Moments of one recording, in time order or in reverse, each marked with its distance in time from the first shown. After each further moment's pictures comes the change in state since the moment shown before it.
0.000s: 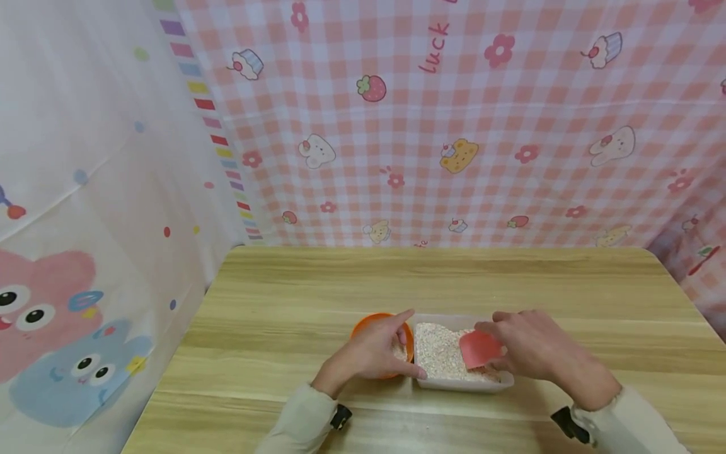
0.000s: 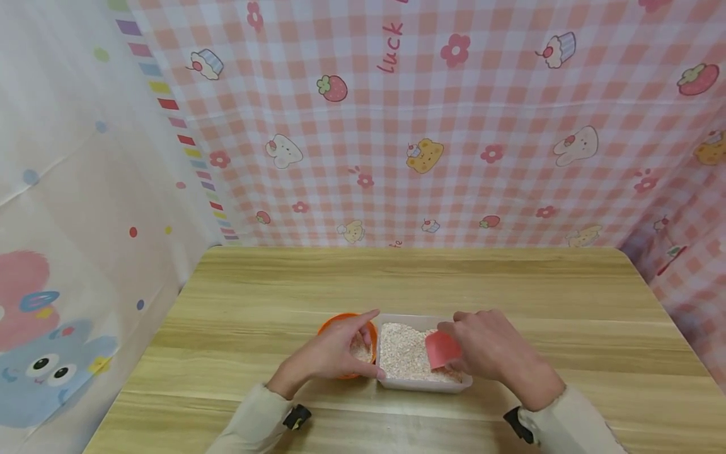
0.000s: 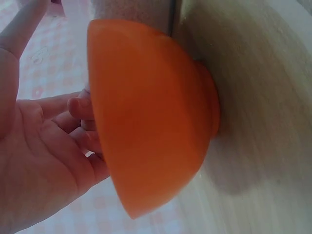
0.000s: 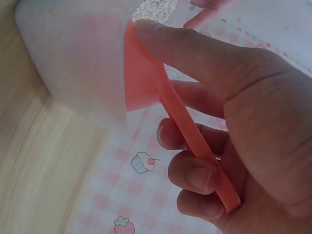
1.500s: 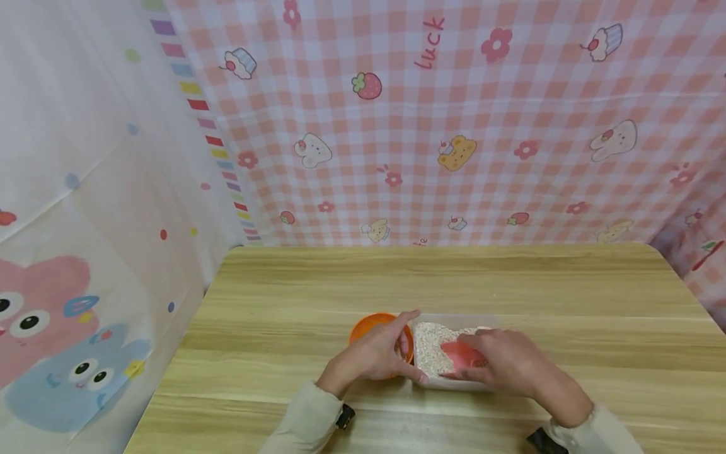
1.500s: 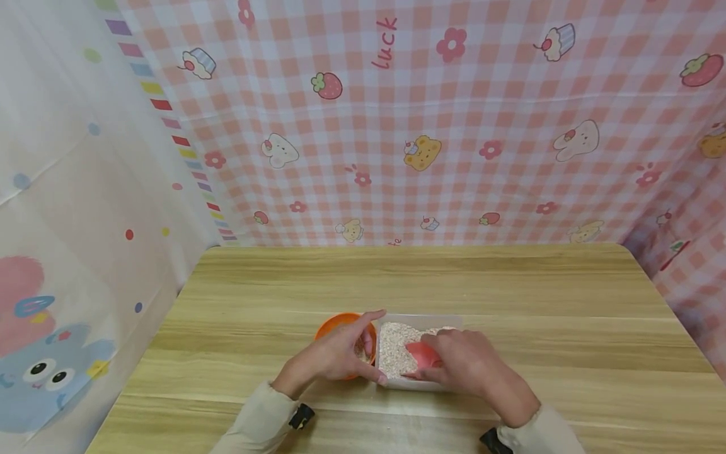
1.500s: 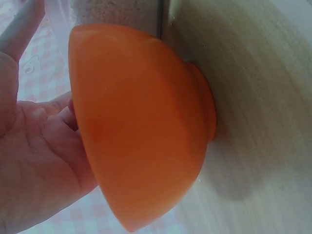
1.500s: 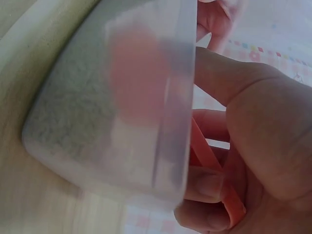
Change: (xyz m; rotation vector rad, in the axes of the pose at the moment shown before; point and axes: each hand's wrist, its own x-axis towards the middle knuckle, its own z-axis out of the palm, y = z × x) left_hand 0.006 0.006 0.005 -0.077 -0.075 -0.110; right_hand 0.008 -0.025 0.028 0.227 -0.038 0.083
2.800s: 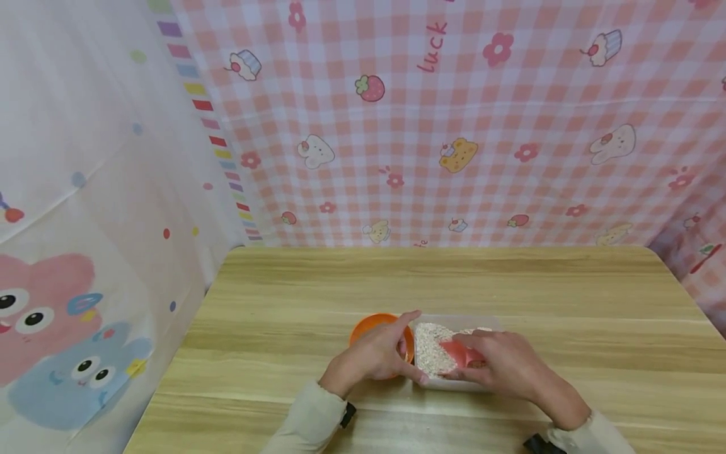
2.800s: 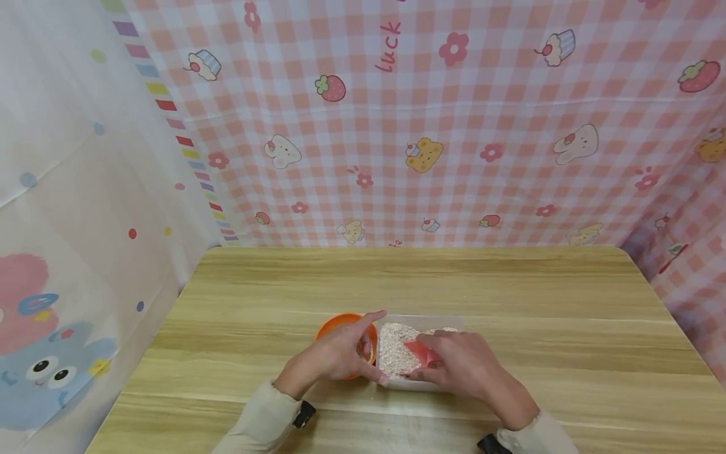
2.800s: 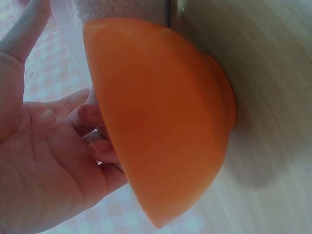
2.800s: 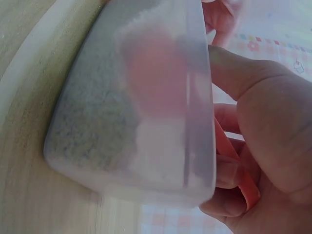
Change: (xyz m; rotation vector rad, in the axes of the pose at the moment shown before) left_hand -0.003 0.013 -0.002 0.046 -0.008 -0.135; right_hand -0.001 0.005 0.012 0.056 0.152 -0.089
